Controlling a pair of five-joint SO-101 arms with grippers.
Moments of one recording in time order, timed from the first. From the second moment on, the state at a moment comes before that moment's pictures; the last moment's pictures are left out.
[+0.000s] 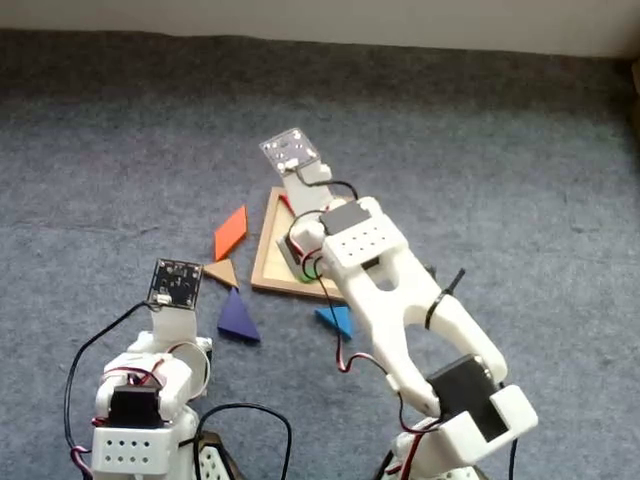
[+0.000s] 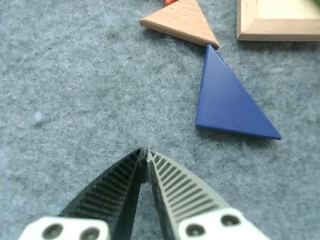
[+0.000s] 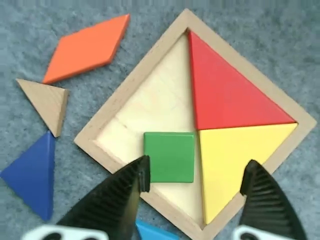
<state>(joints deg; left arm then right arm) -4.6 -101.9 96.0 75.8 0.2 -34.7 0.2 20.4 53.3 5.8</state>
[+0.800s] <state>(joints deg) -4.6 -101.9 96.0 75.8 0.2 -34.7 7.2 20.6 76.4 9.1</state>
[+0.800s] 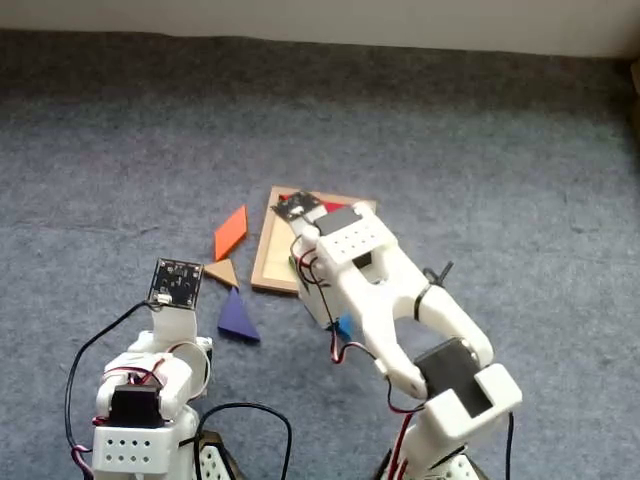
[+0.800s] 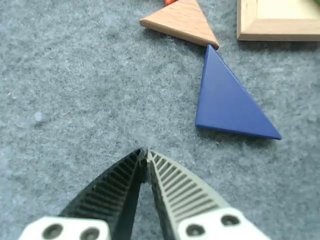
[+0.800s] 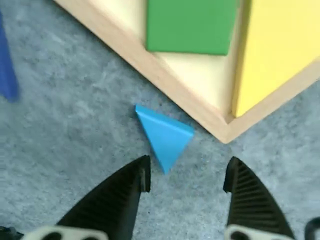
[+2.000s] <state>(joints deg) -4.6 -101.9 96.0 75.8 0.2 -36.9 11.9 20.5 71.1 14.5</state>
